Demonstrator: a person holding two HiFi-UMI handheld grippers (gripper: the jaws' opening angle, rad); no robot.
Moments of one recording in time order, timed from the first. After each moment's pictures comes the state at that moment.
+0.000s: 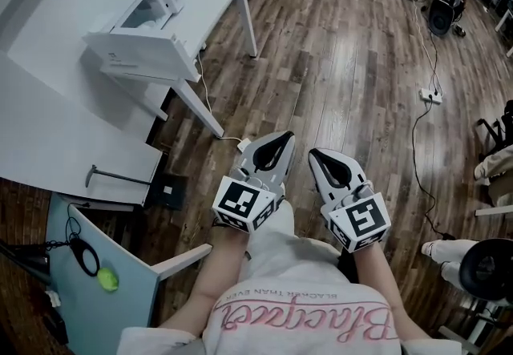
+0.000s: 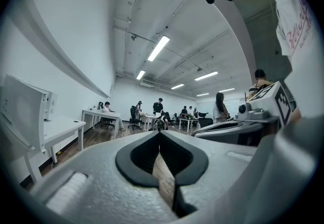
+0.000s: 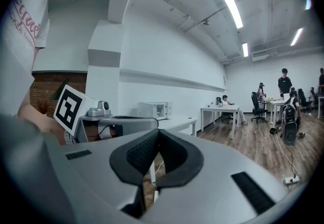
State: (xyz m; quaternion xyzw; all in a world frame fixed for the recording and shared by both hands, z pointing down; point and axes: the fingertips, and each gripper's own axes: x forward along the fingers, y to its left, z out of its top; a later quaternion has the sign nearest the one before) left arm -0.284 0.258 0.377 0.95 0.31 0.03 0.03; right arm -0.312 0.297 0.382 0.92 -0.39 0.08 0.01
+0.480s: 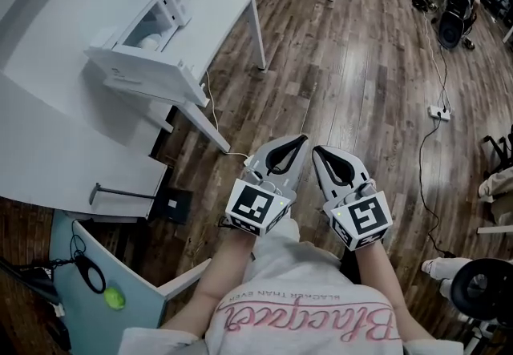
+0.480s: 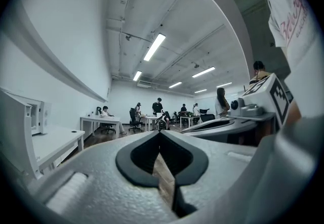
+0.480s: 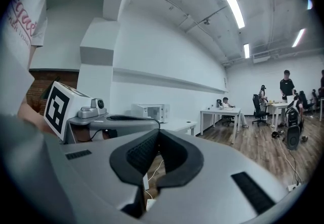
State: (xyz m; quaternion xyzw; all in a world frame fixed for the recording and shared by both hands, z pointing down) left arm -0.193 0.242 0.364 0.95 0.32 0.02 -0.01; right arm -0.208 0.260 0.371 0.92 -0.39 0.06 0.02
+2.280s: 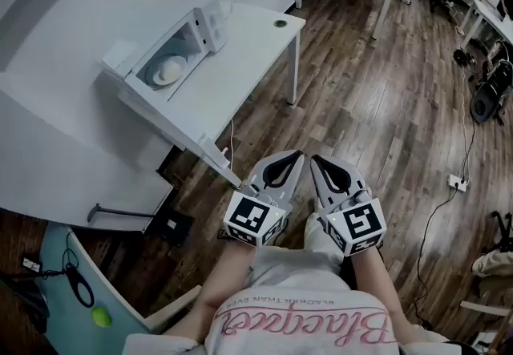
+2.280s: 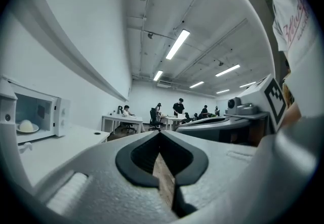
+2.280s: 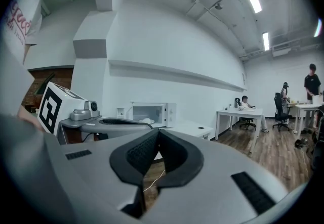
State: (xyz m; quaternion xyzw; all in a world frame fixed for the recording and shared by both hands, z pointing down) left arm 0.018 0.118 0.379 0.98 0.22 0.02 0.02; right arm 0.019 0.142 0.380 0.88 -0.47 0.07 0.04
